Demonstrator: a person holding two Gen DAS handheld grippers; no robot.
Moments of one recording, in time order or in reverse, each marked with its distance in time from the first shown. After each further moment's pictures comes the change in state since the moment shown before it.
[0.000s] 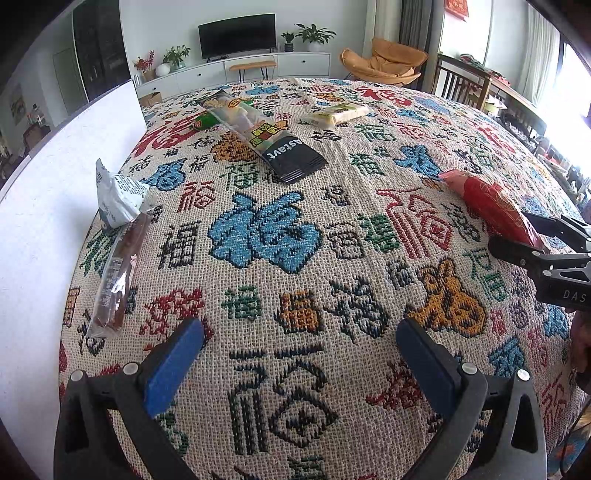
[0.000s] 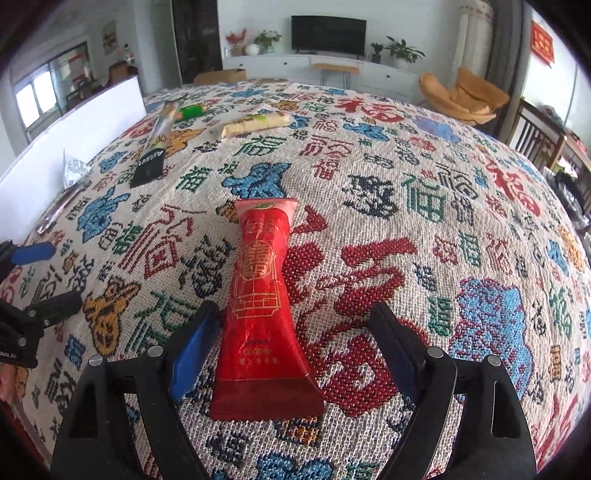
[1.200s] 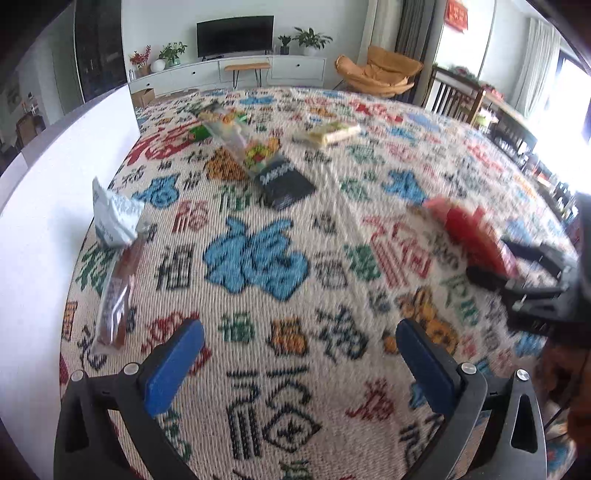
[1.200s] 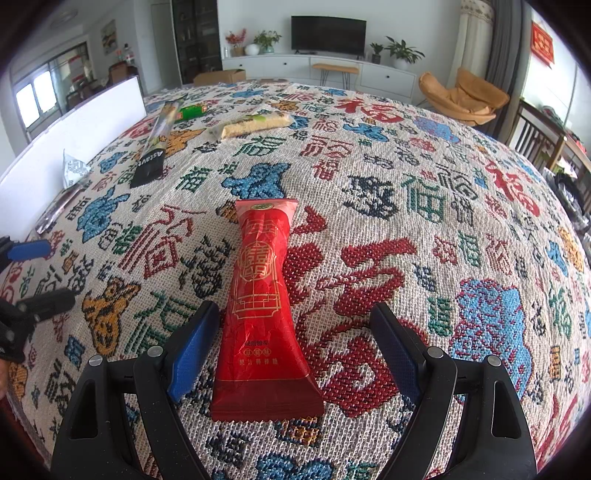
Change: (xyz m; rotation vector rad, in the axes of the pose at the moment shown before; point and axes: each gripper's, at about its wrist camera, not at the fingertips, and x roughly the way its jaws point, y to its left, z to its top) left arm -0.019 0.011 0.029 -0.055 -0.039 -0.112; right arm 0.001 0.000 0.000 0.001 0.000 0.000
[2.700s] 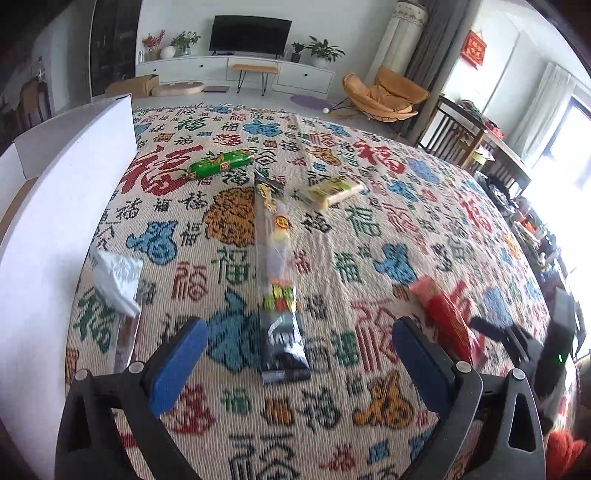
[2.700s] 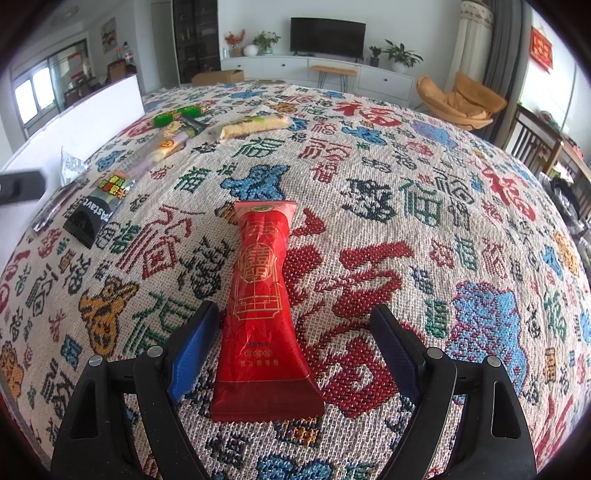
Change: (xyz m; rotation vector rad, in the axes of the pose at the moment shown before) left arm 0.007 0.019 0.063 -0.121 0.018 -0.047; right arm -0.001 -0.002 0.002 -0.009 -0.005 -0.018
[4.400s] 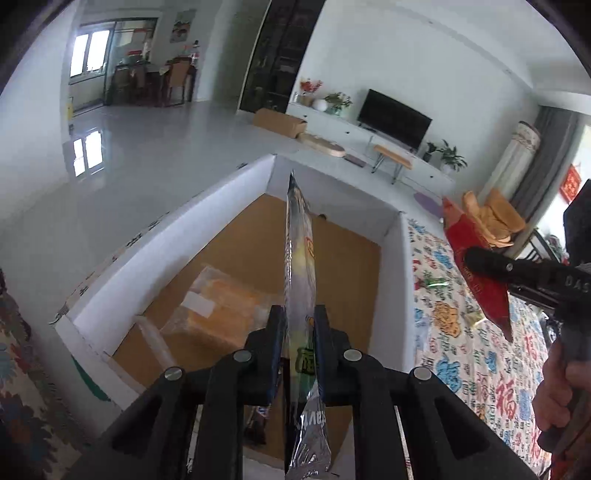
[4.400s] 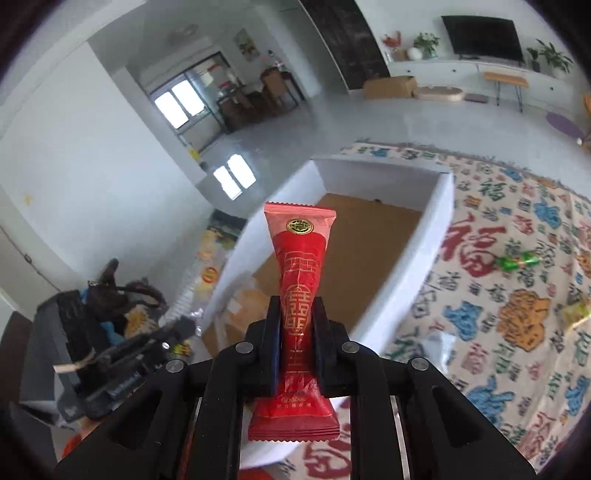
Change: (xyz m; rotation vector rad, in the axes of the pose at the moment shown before) left arm -0.238 0.263 -0.070 -0.419 -0.289 0.283; right arm -0.078 0.311 0.210 -0.092 0.009 0.722
